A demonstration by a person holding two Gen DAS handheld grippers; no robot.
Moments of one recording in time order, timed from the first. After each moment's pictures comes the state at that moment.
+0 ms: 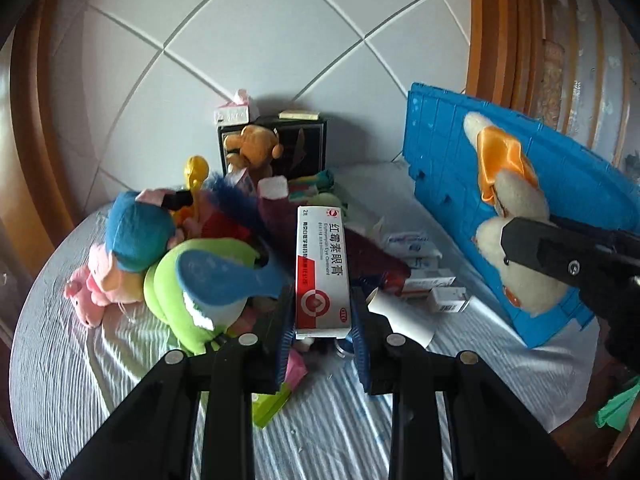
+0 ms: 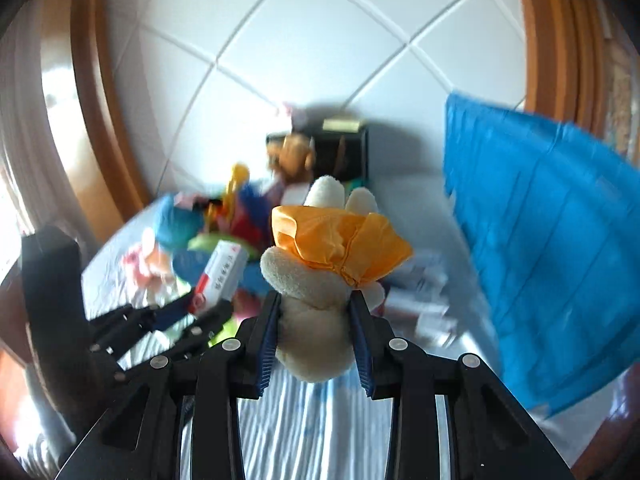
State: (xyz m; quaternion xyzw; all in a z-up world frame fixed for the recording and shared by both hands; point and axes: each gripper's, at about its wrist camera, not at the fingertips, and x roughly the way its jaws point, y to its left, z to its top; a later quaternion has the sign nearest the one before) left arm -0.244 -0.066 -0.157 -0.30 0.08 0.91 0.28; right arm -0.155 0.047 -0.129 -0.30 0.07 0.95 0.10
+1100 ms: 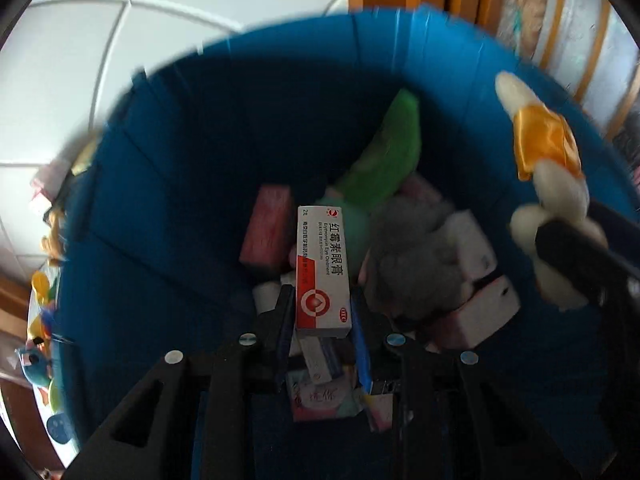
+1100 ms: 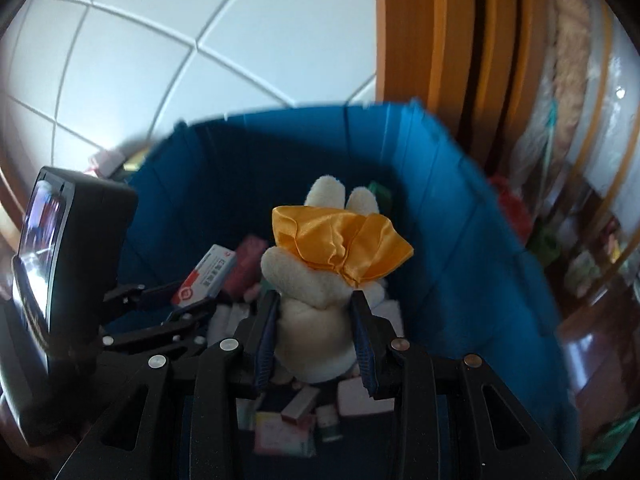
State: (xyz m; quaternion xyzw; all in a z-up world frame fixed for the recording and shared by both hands) left arm -0.294 0.456 -0.124 -0.50 0.23 0.79 0.27; right arm -0.171 0.539 -0.090 -0.42 0.11 0.88 0.16
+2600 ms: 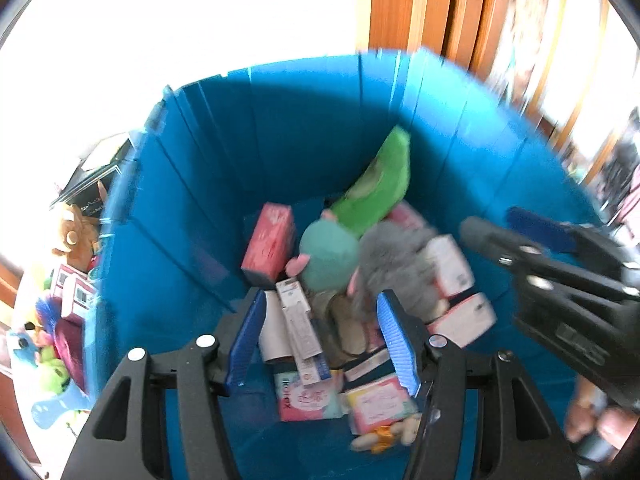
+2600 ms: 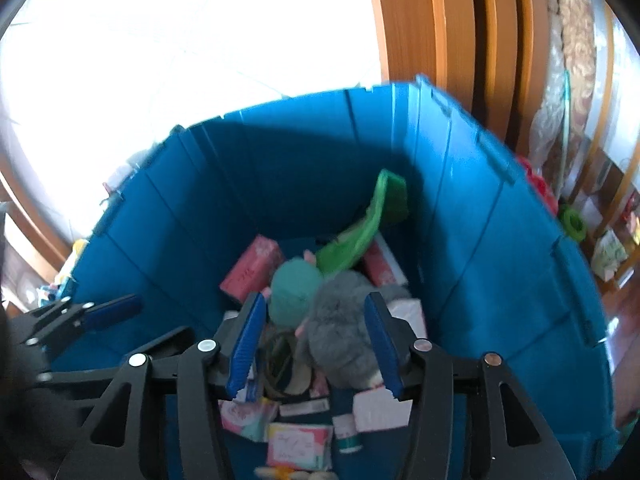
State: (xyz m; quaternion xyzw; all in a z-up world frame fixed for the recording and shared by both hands) left arm -0.265 0.412 -0.073 -0.44 0.15 0.83 0.30; right arm -0.161 0.550 -0.090 -0.37 0.15 0.90 0.15
